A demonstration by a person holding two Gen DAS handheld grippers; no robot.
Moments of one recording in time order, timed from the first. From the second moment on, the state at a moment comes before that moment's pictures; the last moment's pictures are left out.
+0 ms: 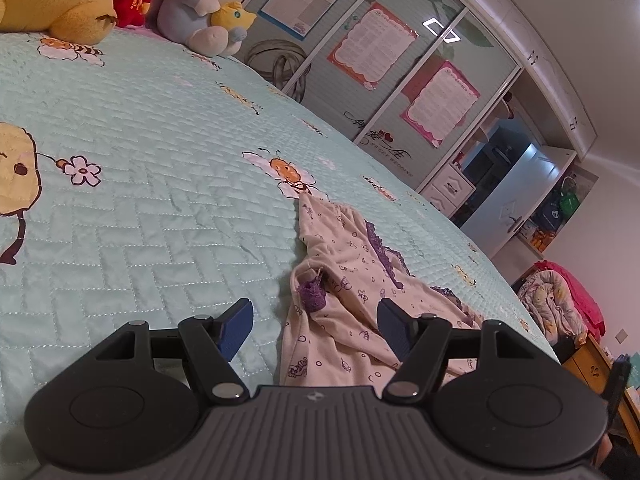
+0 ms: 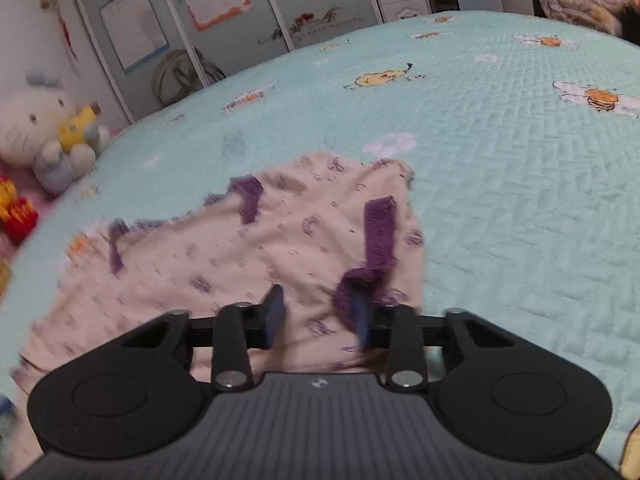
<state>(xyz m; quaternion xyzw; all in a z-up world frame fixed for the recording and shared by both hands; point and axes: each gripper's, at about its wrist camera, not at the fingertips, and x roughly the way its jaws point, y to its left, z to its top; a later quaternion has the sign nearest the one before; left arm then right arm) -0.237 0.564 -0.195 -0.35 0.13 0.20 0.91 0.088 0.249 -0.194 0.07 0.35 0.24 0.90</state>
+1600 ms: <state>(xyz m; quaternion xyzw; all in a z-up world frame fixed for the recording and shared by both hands) -0.267 0.585 -0.189 -0.41 0.08 0.28 0.86 -0.056 0.517 -0.179 -0.11 0.23 0.49 0.83</state>
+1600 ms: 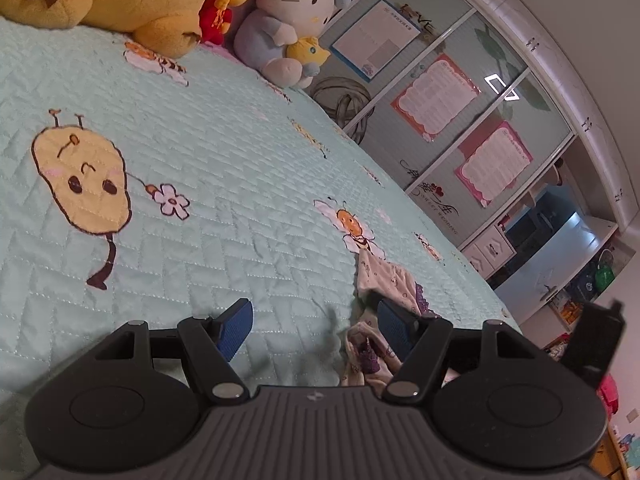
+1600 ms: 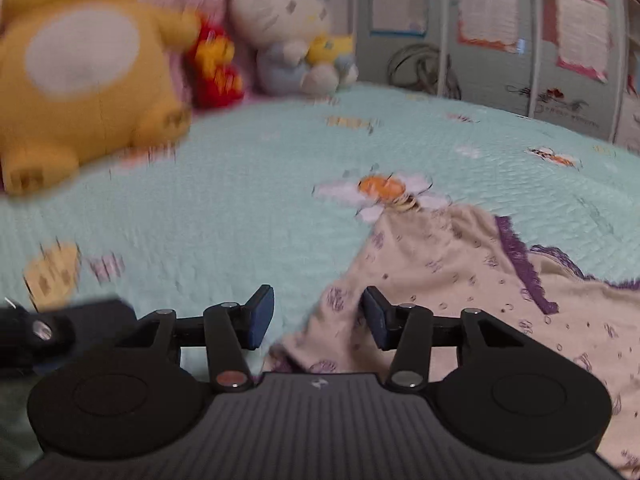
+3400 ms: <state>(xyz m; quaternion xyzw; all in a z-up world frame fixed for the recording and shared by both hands) -0.256 0.575 -0.179 -0.36 0.12 0.26 0.89 0.036 0.204 -0.168 0.06 0.27 0.22 0.94</state>
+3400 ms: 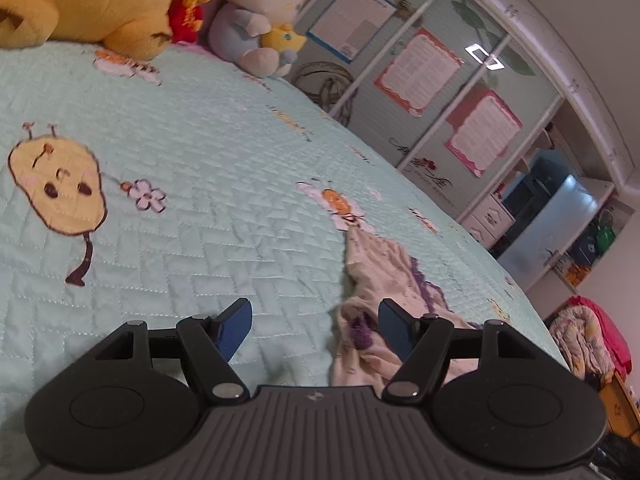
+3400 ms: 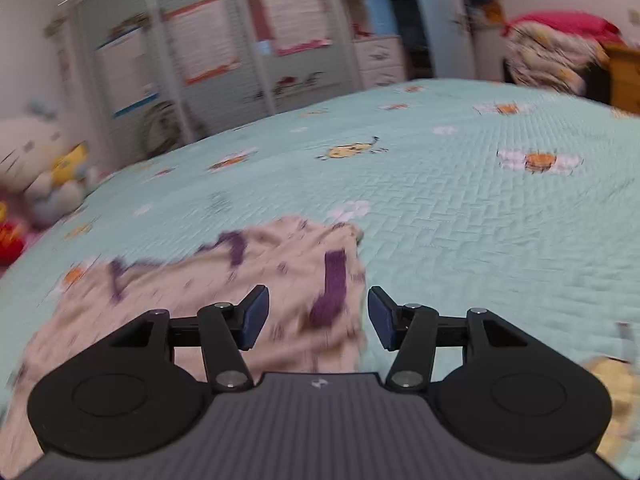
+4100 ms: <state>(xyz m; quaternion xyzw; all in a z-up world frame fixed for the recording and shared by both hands) -0.468 0.423 -0.125 -0.32 0.21 0.28 0.88 -0.121 -0.021 -0.230 0.35 0.47 0.34 0.74</state>
